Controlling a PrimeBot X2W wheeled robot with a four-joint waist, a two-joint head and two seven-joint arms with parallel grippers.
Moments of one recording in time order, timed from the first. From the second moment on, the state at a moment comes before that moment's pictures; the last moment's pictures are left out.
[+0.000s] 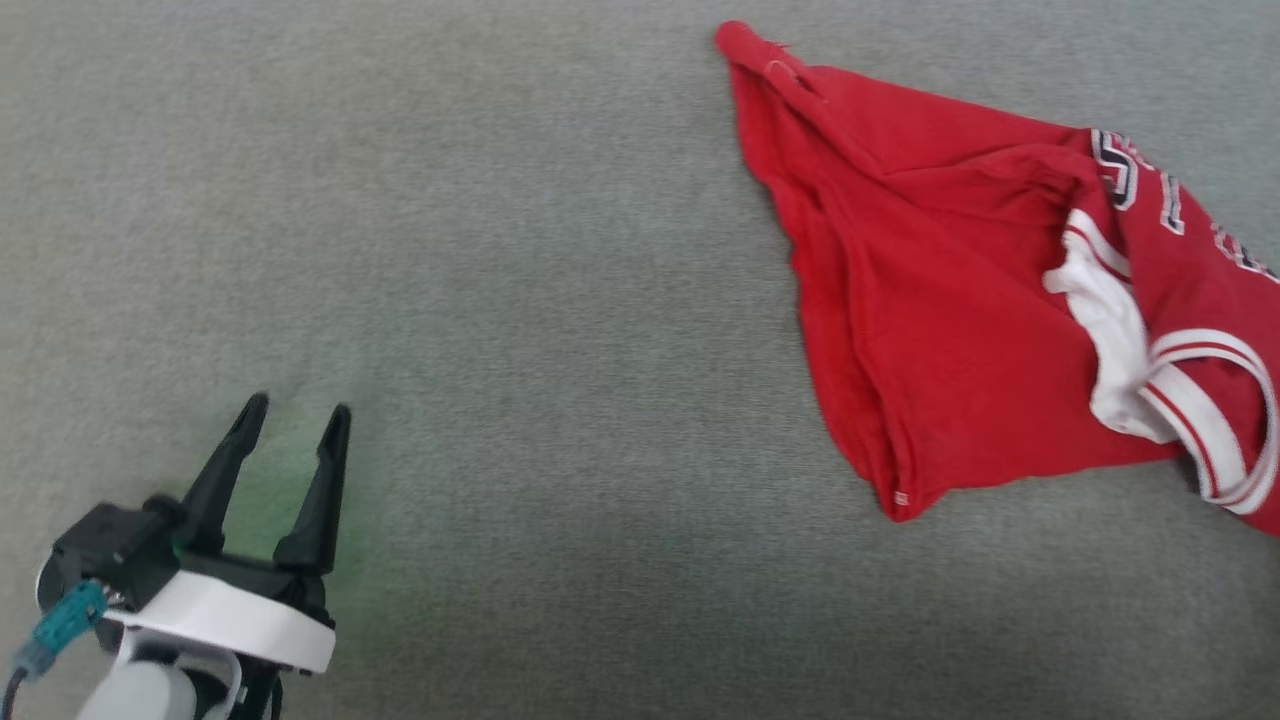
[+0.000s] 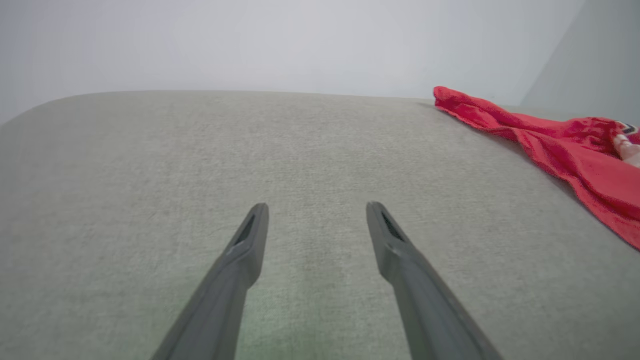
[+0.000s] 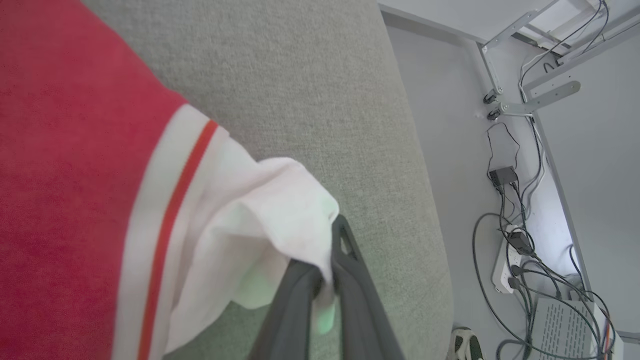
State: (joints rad) left arm -0.09 0.41 -0.17 0.10 -0.50 -0.13 -0.26; right arm -0.12 -0.28 -0.59 0.08 -0.13 0.13 0.49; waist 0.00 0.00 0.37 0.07
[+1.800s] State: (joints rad) left arm -1.31 0.66 -1.22 0.29 -1.34 -0.13 0.53; right arm -0.11 -0.05 -0.04 0.17 0.33 0.13 -0.26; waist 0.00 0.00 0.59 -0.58
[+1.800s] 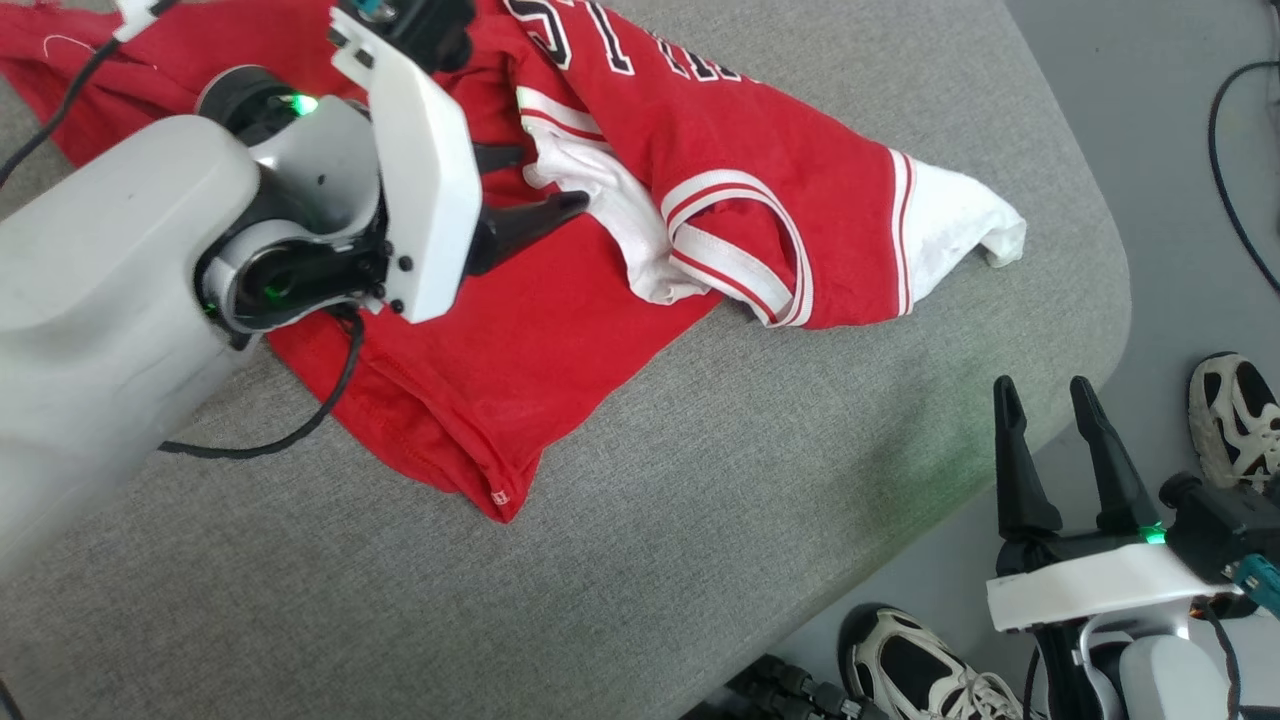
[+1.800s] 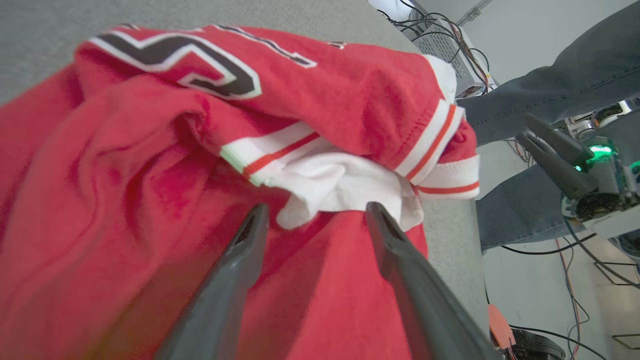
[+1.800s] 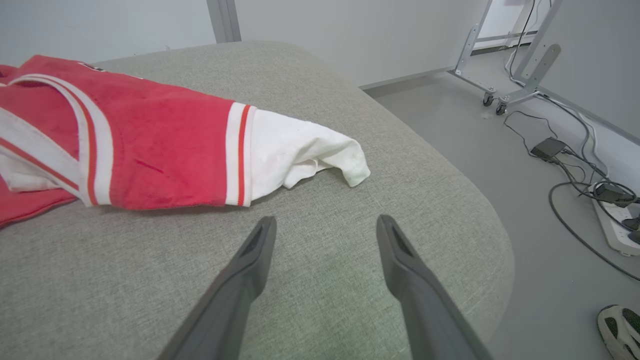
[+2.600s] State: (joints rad) left arm -1.32 0.72 -1.17 0.21 -1.54 -0.13 0.53; right arm -0.14 -0.05 -0.05 0.21 0.26 0.13 -0.26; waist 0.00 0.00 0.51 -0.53
